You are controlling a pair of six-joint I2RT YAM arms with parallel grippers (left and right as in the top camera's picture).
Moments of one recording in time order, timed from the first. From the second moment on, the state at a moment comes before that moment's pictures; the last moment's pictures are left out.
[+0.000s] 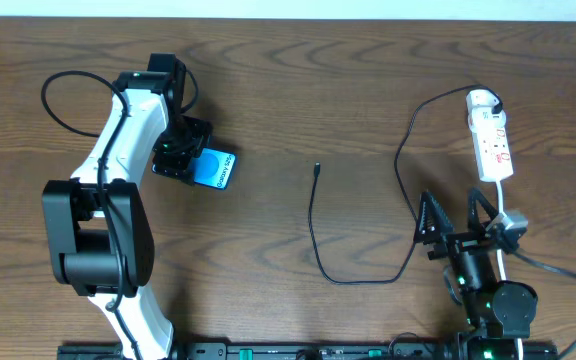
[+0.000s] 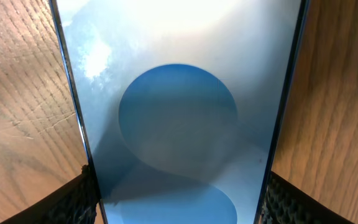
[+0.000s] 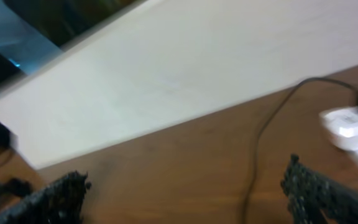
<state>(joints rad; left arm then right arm) -0.04 1.96 1.52 -1.13 0.13 -1.30 0.00 0.21 0.01 0.30 -0.22 0.50</state>
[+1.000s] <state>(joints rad) -0.04 1.96 1.52 -1.12 0.12 -1.30 0.35 1.84 0.94 0.39 -0.92 0.59</state>
